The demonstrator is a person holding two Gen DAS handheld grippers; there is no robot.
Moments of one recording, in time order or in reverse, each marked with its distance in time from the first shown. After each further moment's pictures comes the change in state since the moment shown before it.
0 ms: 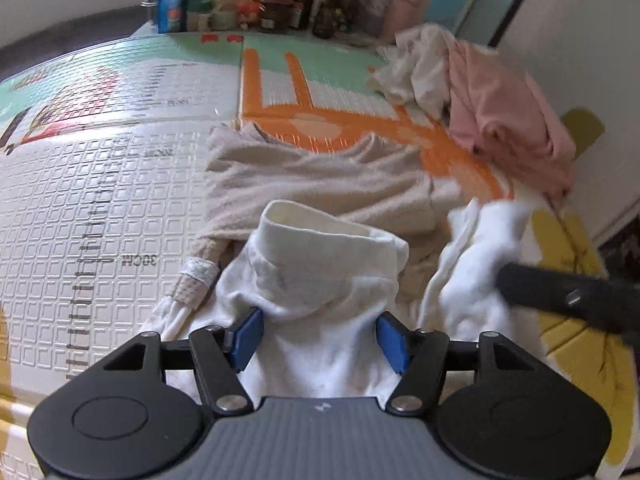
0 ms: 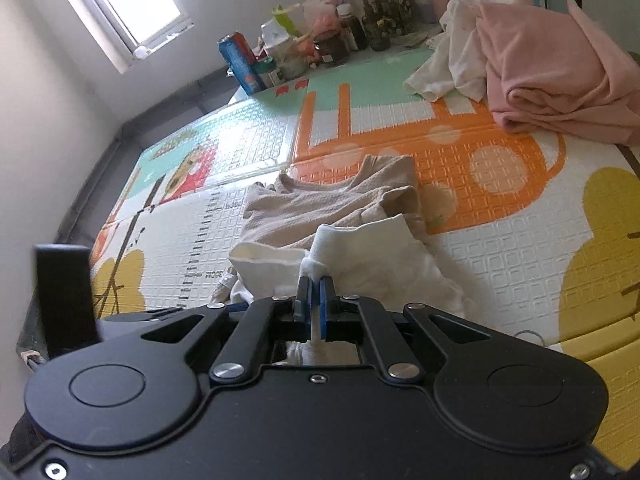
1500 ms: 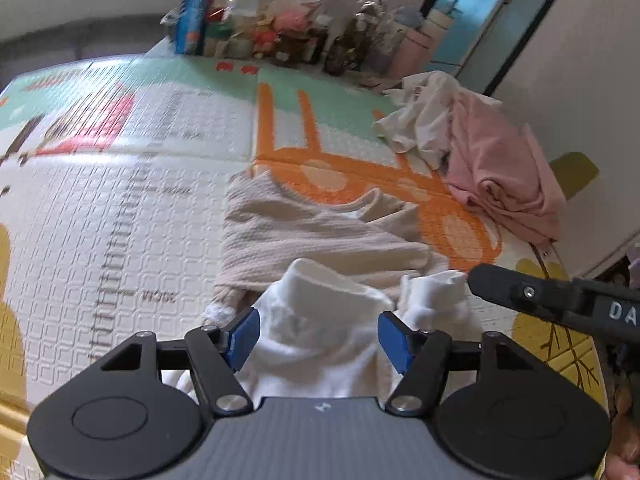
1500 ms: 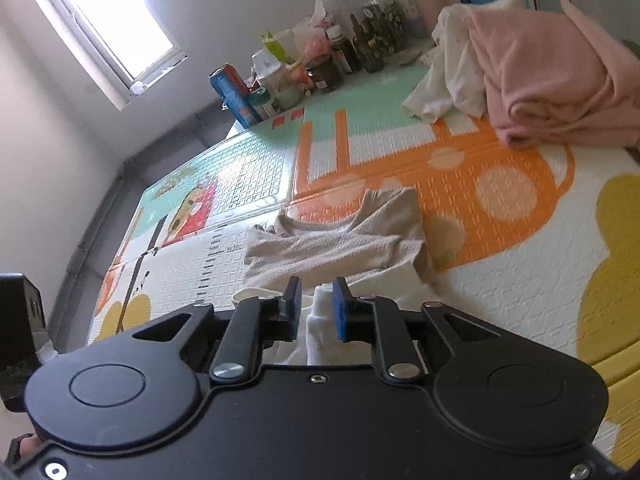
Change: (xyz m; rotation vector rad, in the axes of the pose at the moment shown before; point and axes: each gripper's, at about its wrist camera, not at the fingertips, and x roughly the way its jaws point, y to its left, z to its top) left arm -0.024 0.007 0.025 -0.039 -0.060 -0.029; right arm 0.009 -0.012 0.023 0.071 -0.083 0.035
